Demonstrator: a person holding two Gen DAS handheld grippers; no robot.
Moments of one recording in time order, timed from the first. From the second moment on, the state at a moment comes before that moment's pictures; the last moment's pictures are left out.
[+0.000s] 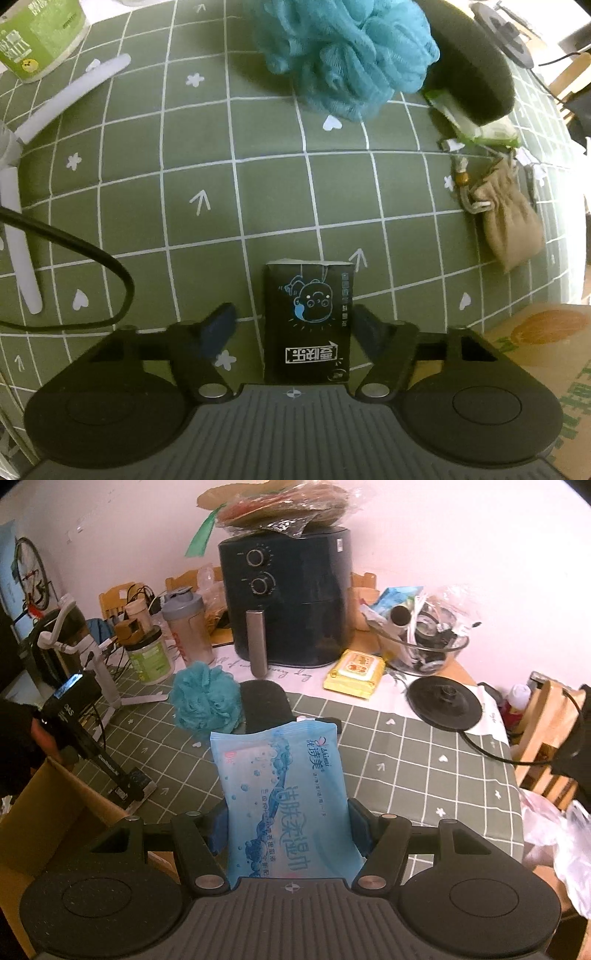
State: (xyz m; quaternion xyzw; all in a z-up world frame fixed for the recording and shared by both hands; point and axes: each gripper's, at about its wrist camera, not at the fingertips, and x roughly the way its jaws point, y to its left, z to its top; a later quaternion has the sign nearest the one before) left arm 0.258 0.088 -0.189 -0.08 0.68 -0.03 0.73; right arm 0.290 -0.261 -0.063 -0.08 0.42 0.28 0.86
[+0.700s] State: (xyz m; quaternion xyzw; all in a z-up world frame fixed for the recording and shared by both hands) left arm 0.247 0.086 -0.149 -0.08 0.60 -0.03 0.79; right arm 0.281 -0.261 -0.062 -0.07 0.42 0.24 0.87
